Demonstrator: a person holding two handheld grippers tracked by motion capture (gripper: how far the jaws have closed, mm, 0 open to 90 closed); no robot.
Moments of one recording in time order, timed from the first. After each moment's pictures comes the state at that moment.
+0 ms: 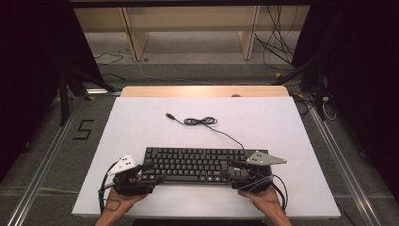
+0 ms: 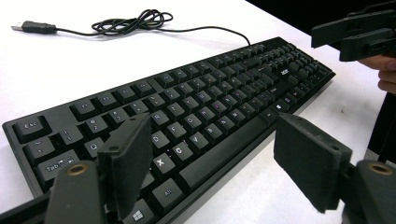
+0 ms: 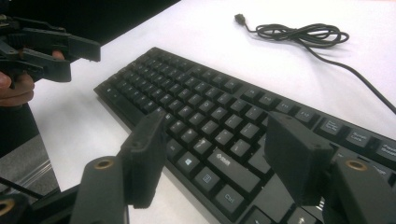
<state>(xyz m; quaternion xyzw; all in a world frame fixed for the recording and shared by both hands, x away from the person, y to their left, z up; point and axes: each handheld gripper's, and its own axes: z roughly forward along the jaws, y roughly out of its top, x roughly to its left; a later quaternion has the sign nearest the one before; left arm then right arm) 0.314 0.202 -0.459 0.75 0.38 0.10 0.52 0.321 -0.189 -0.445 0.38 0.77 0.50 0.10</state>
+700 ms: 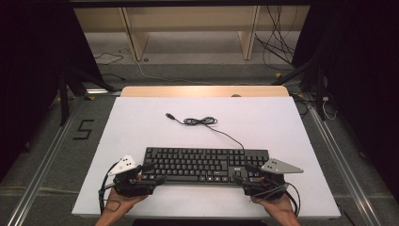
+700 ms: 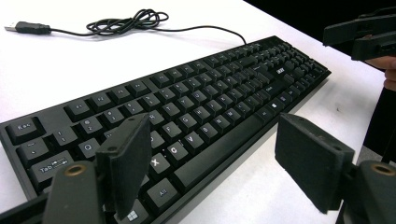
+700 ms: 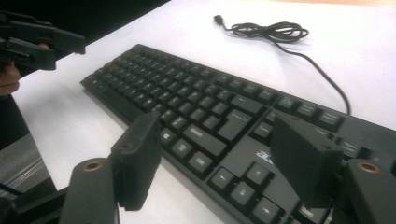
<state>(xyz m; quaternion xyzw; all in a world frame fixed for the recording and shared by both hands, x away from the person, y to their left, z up) 0.312 0.200 -0.458 0.76 0.38 0.09 0.52 0.303 -0.222 -0.448 0.39 0.76 0.50 0.13</state>
